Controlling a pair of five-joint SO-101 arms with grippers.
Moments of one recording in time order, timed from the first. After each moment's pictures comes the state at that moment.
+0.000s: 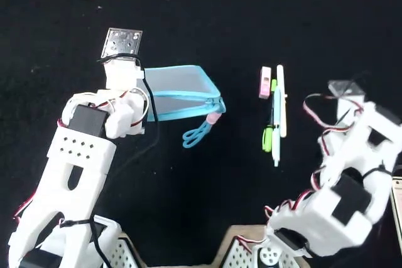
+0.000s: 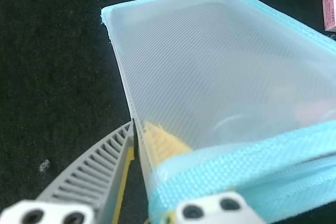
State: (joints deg) left arm 10.2 -34.1 32.5 67.5 5.7; right arm 41.2 2.3 25.3 68.8 45.1
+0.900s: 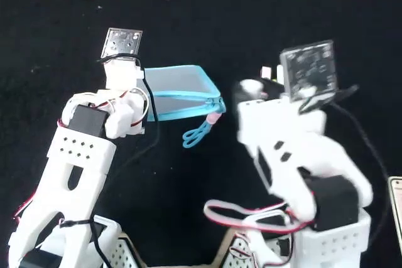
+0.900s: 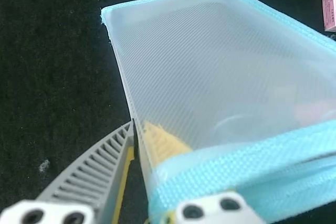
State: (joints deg) left arm 10.2 -34.1 32.5 67.4 5.7; right arm -14.6 -58.4 20.6 74.2 0.7
